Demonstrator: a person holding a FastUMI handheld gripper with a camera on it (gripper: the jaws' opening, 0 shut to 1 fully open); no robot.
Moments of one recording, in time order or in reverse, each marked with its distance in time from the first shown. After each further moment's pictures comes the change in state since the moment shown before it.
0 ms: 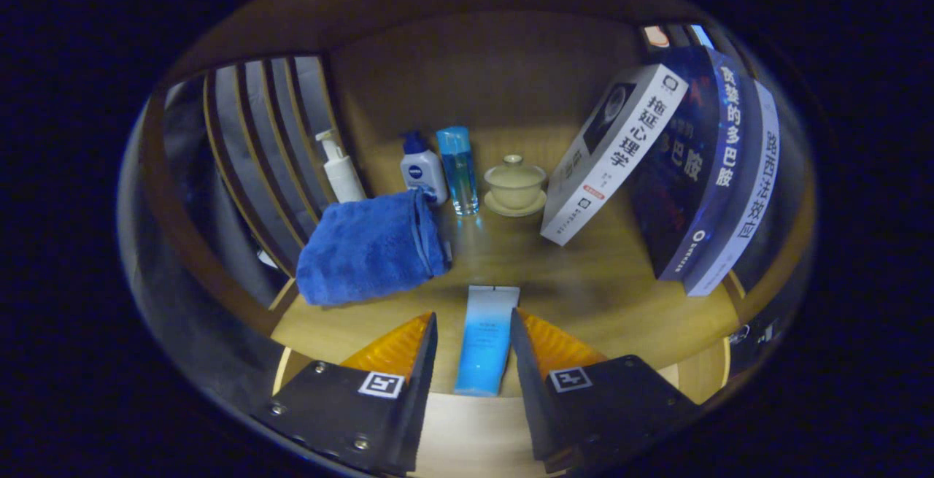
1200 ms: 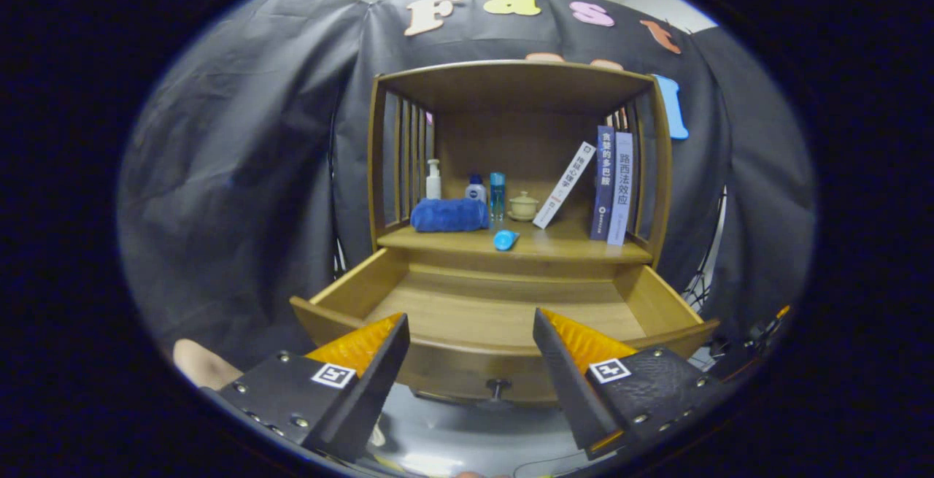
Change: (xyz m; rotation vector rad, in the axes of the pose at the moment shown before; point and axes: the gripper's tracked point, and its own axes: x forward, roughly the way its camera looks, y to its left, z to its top) arm -0.239 0.004 -0.200 -0.182 -0.375 0.014
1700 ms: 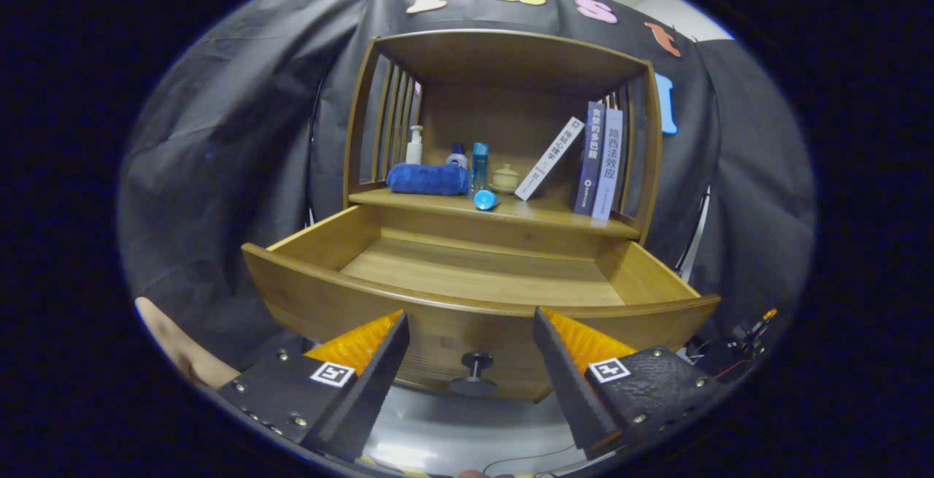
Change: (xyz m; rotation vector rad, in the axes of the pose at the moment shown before) arm 0.033 -0.016 -0.055 -0.043 0.053 -0.098
